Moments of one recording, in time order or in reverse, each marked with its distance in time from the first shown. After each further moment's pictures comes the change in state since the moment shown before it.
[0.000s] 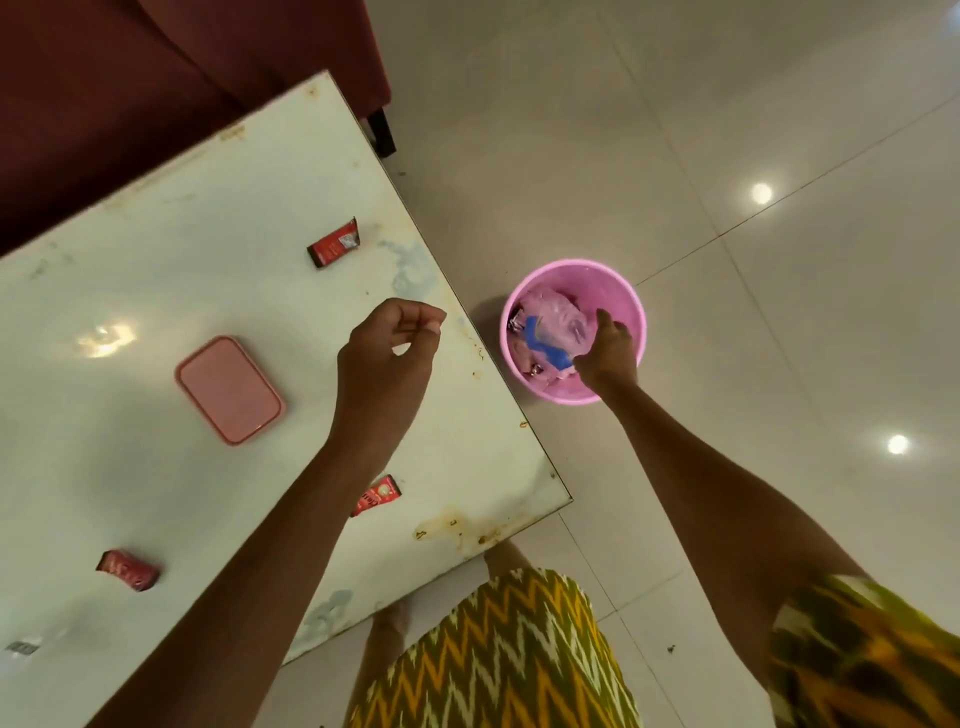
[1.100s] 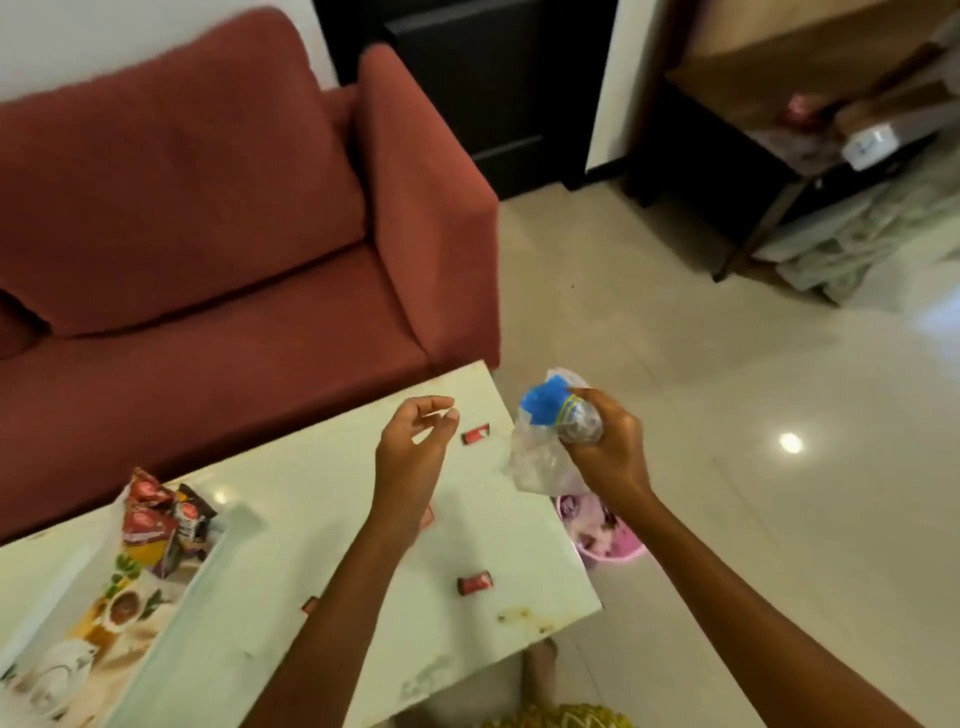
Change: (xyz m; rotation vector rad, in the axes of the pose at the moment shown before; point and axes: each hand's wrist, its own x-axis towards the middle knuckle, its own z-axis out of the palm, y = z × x) left_hand -0.169 0.147 -0.186 -0.351 0.204 0.178; right_hand -0.302 -0.186 -0.197 0.586 0.284 -0.757
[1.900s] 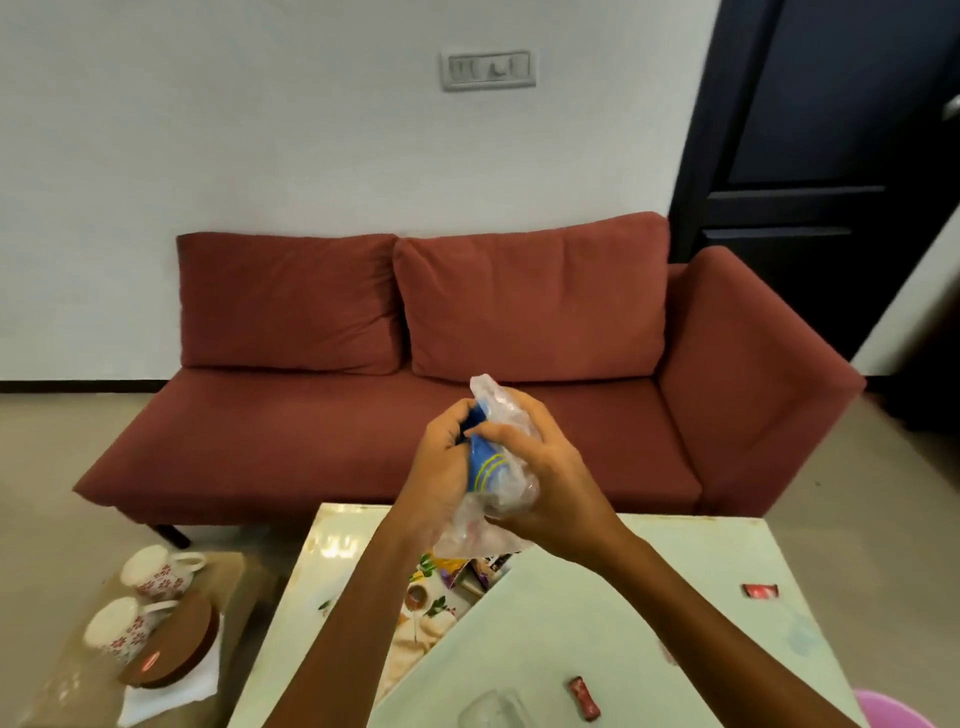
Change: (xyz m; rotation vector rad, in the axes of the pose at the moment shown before) left_hand -0.083 0.023 -0.458 -0.559 0.095 0.147; right_hand -0.209 -0.356 0.343 0.028 -0.598 -0.955
